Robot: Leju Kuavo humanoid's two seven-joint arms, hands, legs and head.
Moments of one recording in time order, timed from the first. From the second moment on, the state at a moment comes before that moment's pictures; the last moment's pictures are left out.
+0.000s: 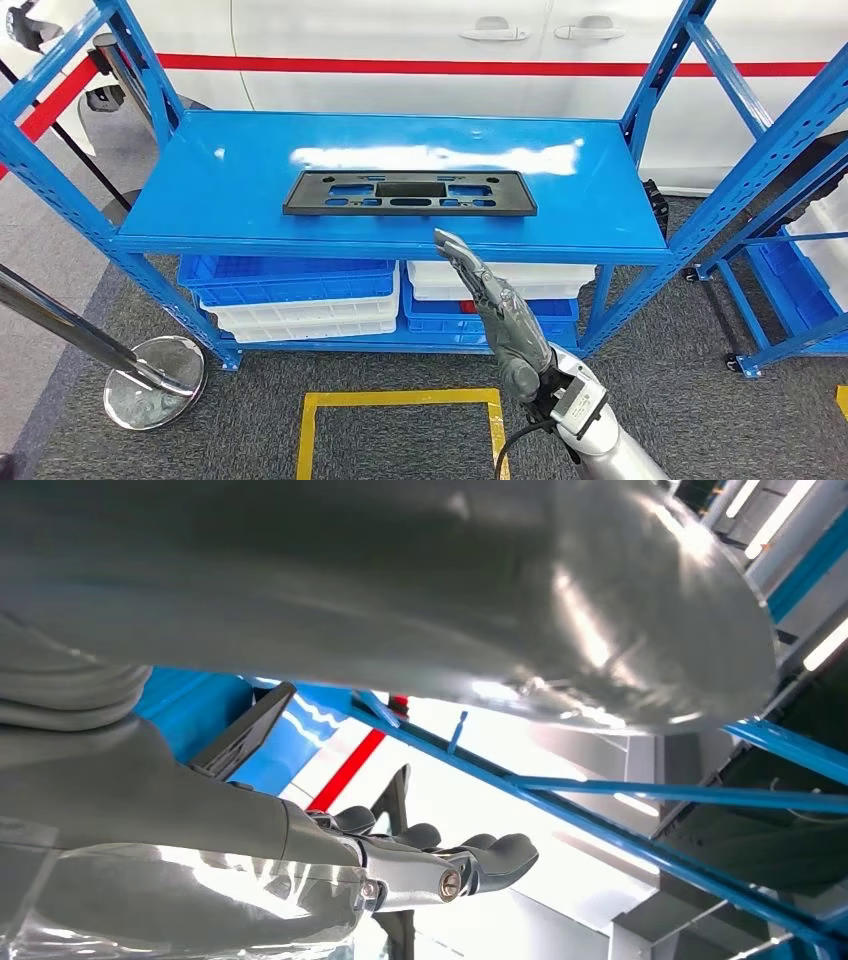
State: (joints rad) left arm -0.10 -0.11 1.32 -0.23 -0.84 -0.04 -0.29; right arm -0.18 -0.17 0.49 -1.78 0.05 0.05 -0.59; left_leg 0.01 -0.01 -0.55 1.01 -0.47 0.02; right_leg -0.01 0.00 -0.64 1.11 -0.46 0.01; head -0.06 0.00
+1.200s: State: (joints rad) left arm -0.09 -0.12 1.32 -0.22 -0.81 -0.05 -0.32; right arm -0.13 -0.19 0.49 -1.66 0.08 0.09 -0.62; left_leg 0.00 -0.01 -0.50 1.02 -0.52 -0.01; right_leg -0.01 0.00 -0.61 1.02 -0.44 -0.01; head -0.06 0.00
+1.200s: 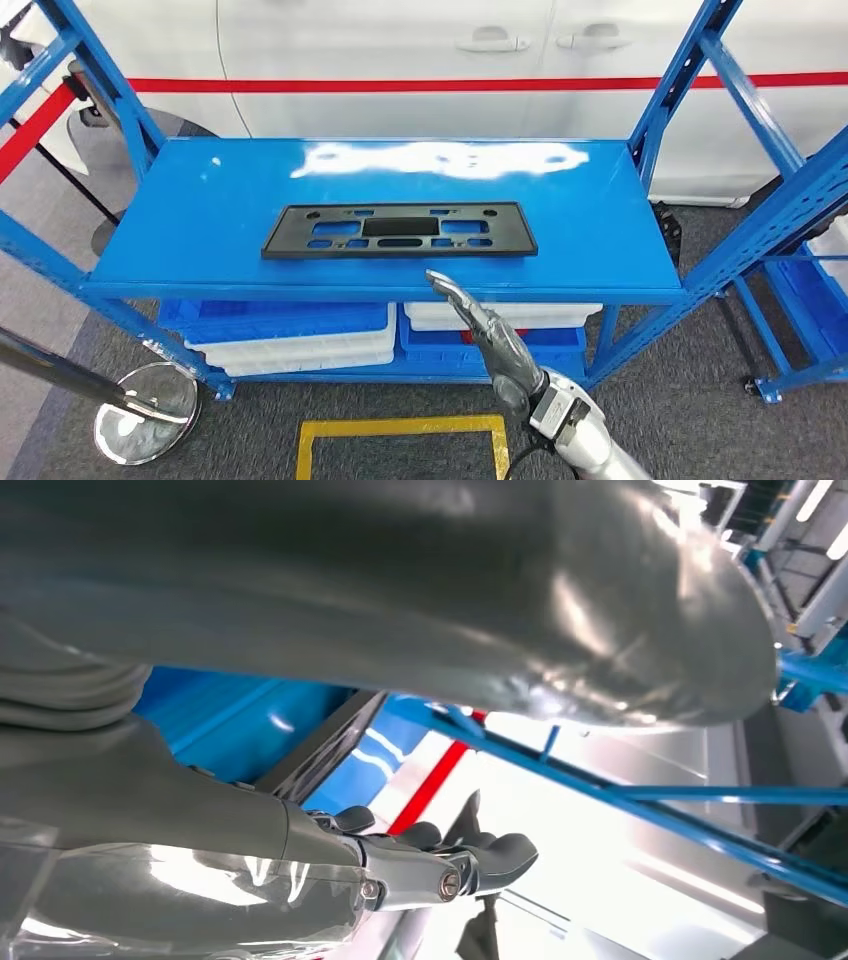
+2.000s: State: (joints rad) left arm -0.09 -0.12 1.33 -0.22 -0.82 0.02 -0.27; right arm -0.21 -0.20 0.55 -1.57 0.07 0.08 -0.62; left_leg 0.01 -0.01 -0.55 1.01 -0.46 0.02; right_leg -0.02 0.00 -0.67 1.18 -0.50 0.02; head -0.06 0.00
